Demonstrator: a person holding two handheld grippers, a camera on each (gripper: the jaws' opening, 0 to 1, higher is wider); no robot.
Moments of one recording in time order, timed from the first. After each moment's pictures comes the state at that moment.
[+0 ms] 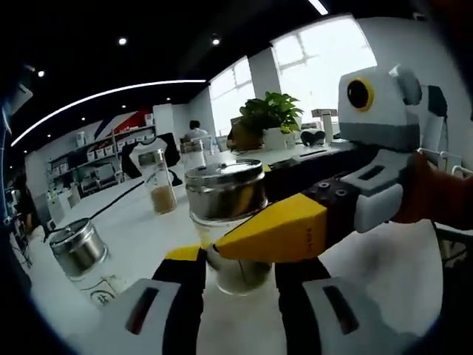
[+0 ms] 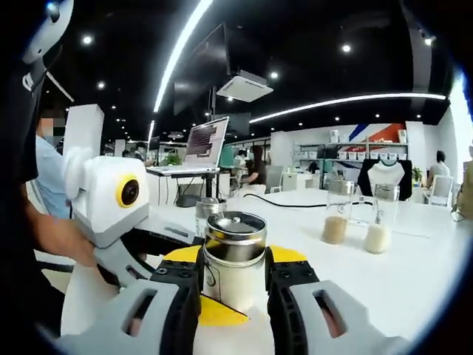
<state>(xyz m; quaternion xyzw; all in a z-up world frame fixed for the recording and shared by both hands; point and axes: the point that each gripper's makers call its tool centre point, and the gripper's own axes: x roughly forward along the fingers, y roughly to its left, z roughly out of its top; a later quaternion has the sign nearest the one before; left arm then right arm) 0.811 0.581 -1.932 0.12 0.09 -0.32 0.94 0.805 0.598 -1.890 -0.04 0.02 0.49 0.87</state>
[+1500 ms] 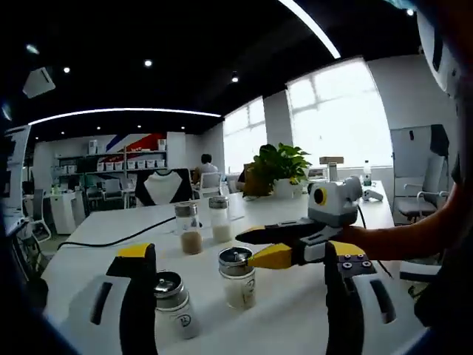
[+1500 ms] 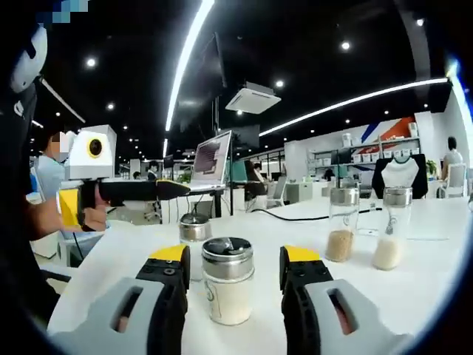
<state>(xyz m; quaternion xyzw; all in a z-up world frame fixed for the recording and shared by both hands) 0.785 0.639 -1.833 0.03 0.01 -0.31 0.95 0.839 0.588 -1.859 0.02 -0.01 0.53 0.85</state>
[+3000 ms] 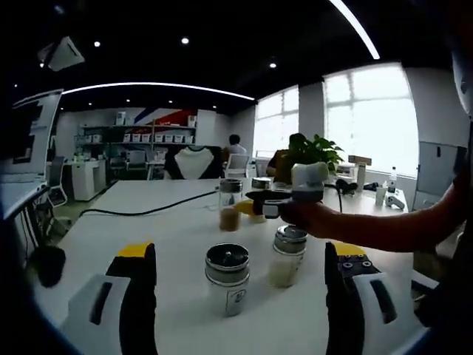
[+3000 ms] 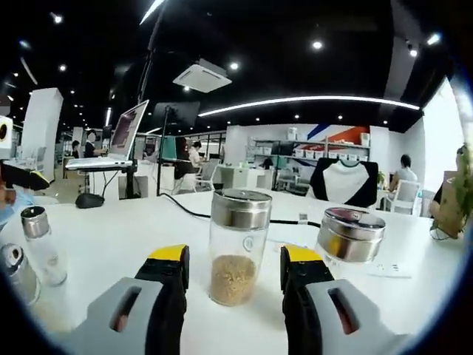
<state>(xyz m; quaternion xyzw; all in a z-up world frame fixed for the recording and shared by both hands) 0.807 0.703 -1.852 -0.02 0.06 -0.23 0.97 1.030 0.592 -1.881 -0.07 0.03 0.37 0.93</state>
